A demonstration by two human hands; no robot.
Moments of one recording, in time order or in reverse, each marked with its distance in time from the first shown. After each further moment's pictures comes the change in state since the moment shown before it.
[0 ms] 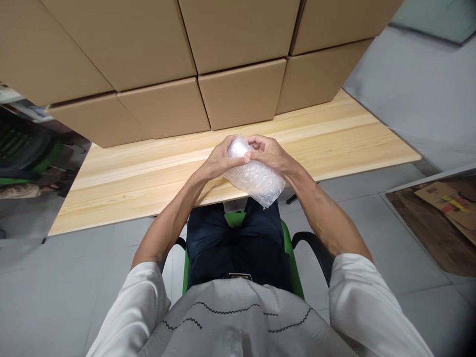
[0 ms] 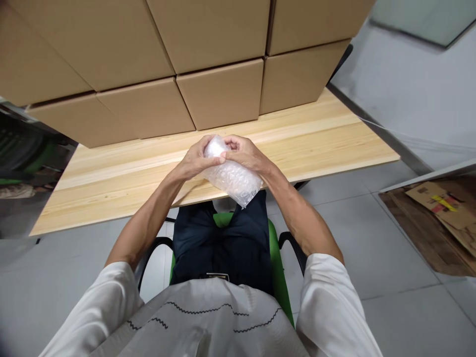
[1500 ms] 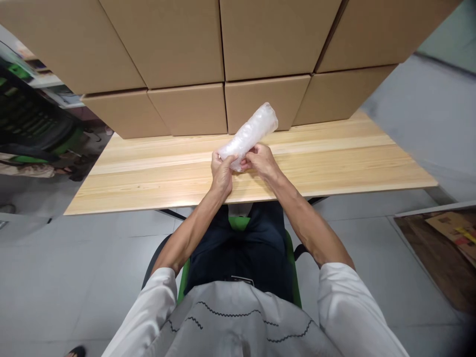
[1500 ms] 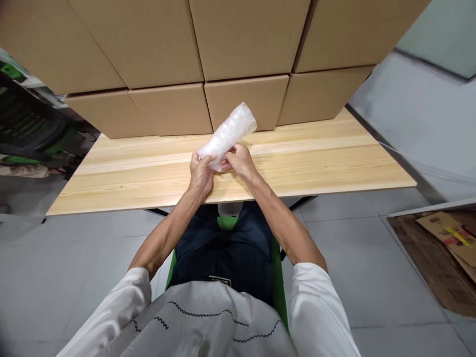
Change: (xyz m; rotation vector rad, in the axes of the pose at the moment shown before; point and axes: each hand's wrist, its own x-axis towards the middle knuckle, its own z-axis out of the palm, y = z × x) left_hand -0.030 -0.022 0.026 -0.561 0.748 -0.058; right_hand 0.043 0.023 0.072 0.074 0.302 0.217
